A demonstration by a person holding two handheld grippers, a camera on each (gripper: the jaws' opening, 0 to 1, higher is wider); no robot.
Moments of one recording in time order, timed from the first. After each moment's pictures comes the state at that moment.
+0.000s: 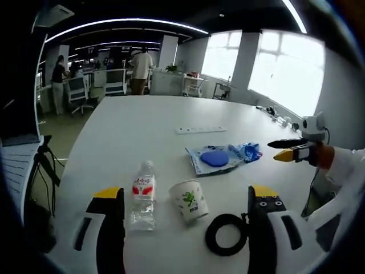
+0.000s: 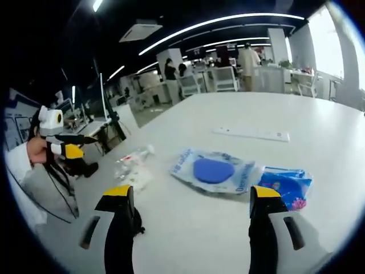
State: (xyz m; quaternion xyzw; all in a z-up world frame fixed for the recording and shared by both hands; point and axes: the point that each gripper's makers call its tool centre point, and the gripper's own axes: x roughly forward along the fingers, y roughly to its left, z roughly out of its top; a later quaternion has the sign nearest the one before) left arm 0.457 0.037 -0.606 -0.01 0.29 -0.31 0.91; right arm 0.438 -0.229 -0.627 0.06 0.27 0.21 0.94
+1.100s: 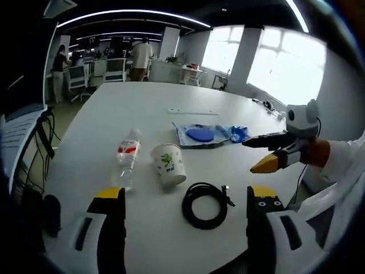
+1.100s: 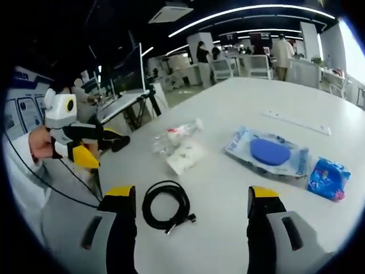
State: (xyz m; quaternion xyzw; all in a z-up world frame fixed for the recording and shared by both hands) left arm 0.381 0.027 -0.641 -0.02 0.32 -0.31 0.89; right arm 0.392 -0.121 -0.661 0.02 0.32 0.32 0.89
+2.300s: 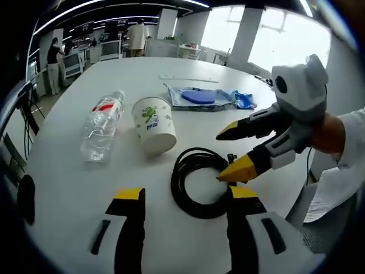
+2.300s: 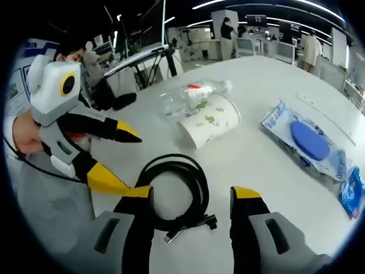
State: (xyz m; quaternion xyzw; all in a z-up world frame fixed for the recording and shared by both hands) left arm 0.370 -0.004 -0.730 0.03 0.38 -0.31 0.87; right arm 0.389 -0.069 -0.741 -0.07 0.38 0.37 0.84
